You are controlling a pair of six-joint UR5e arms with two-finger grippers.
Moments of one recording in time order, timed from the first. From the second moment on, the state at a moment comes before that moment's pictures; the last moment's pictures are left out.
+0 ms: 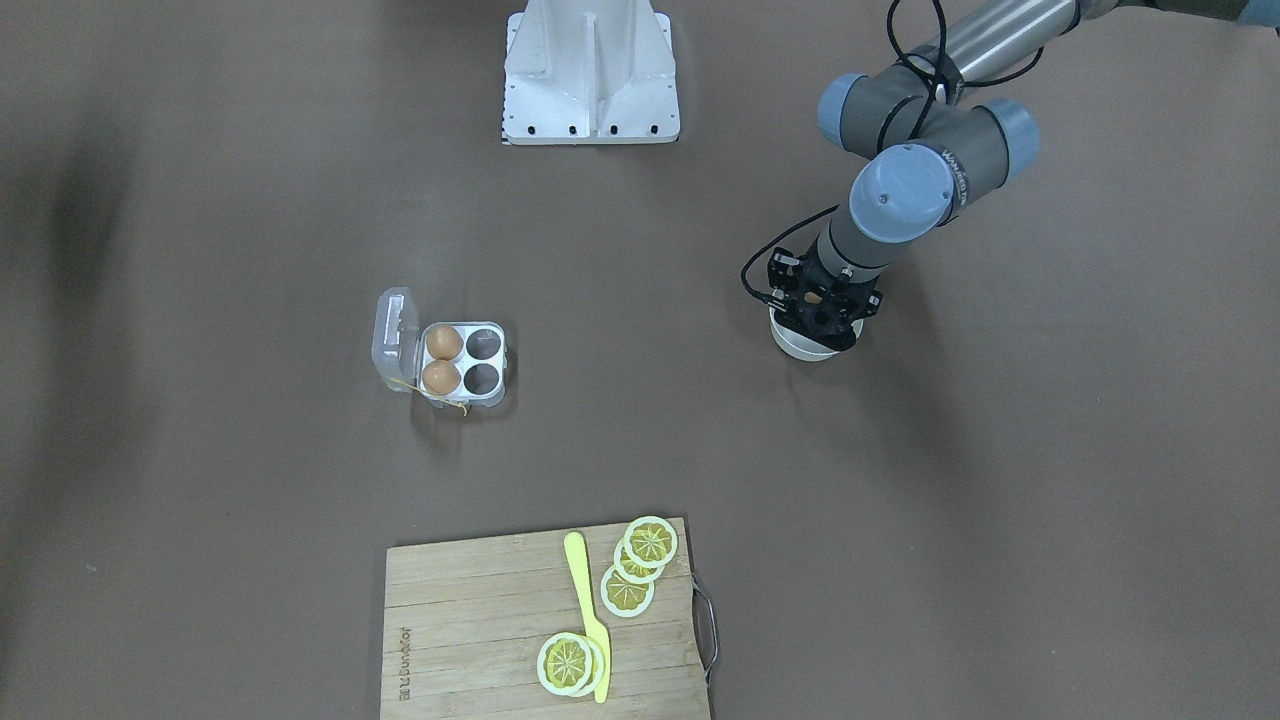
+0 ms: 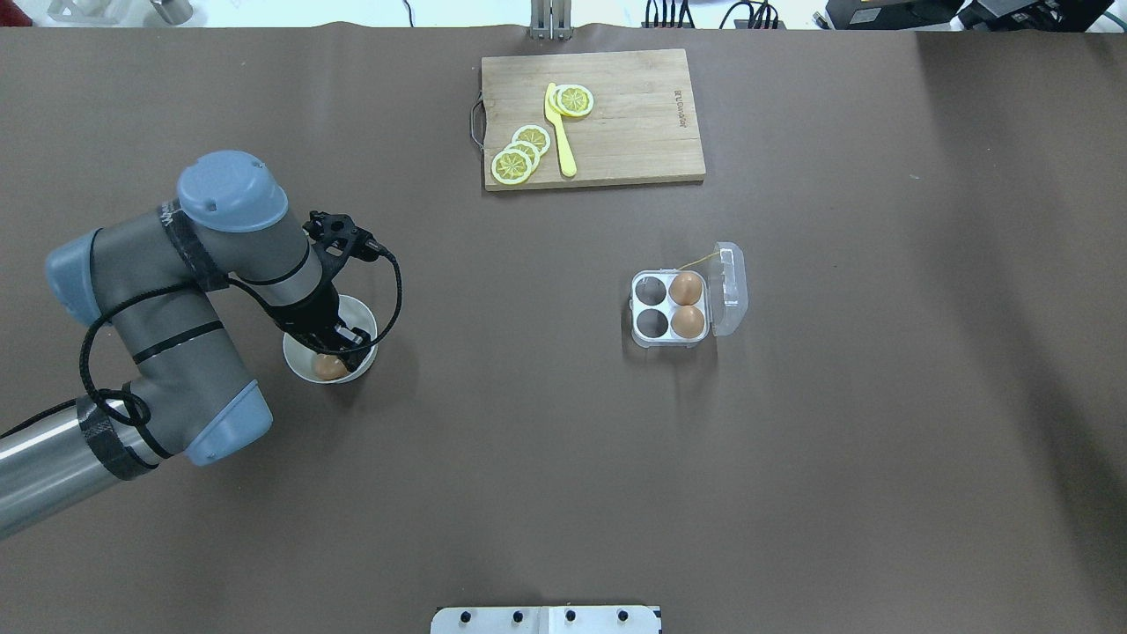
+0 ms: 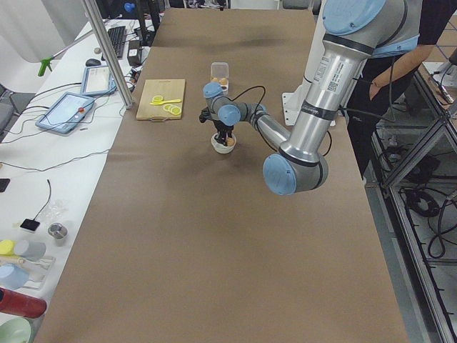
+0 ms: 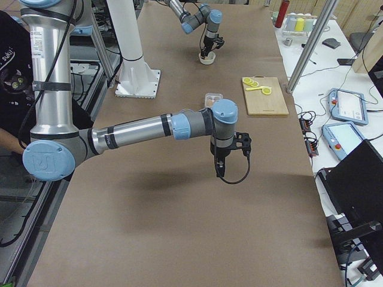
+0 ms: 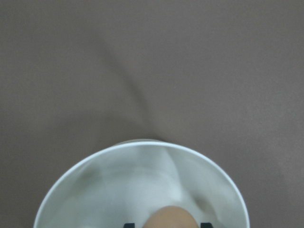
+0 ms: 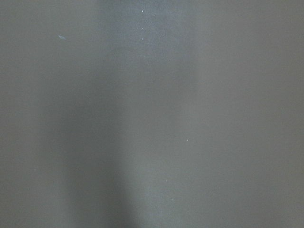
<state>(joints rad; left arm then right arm) -0.68 -2.01 -1.67 -1.64 -2.18 -0.53 1.42 -1.59 1.84 -1.63 2.27 0.21</state>
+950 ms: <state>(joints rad) -0.75 -2.17 -1.71 -1.79 -2.09 -0.79 1.42 -1.60 1.84 -1.63 2.27 0.21</state>
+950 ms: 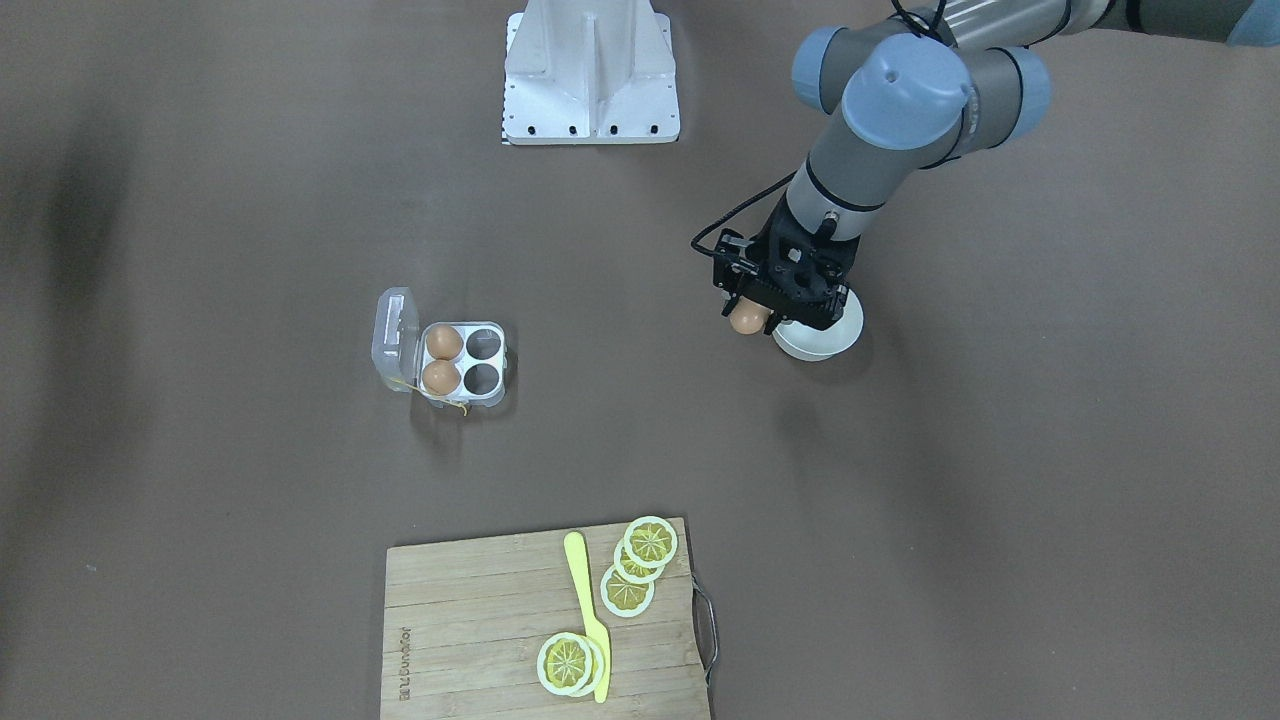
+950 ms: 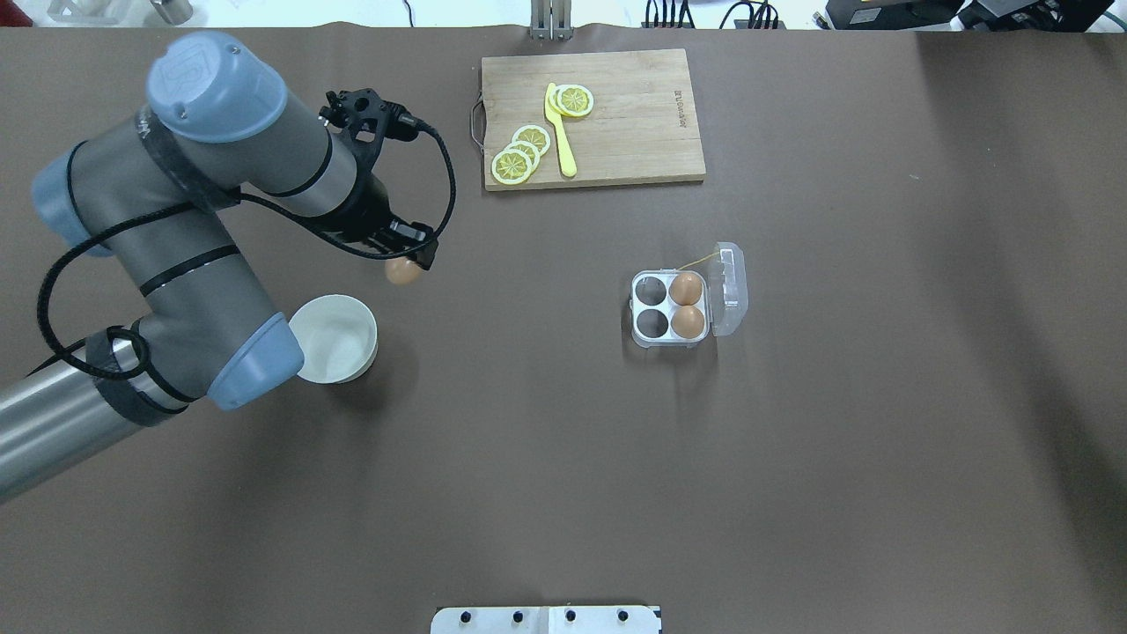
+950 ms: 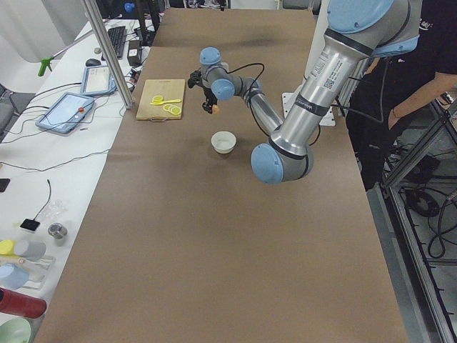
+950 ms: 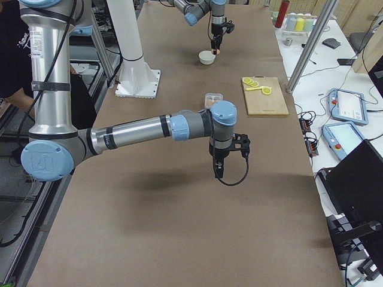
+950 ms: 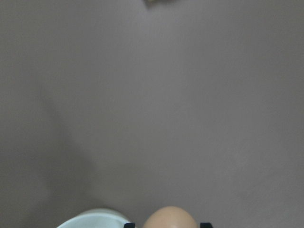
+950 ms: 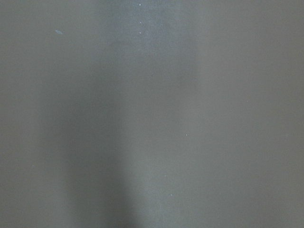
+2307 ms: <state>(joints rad) -0.47 -2.42 -1.41 -2.38 -1.47 -1.30 1.43 -1.62 1.84 -1.63 2.28 0.21</state>
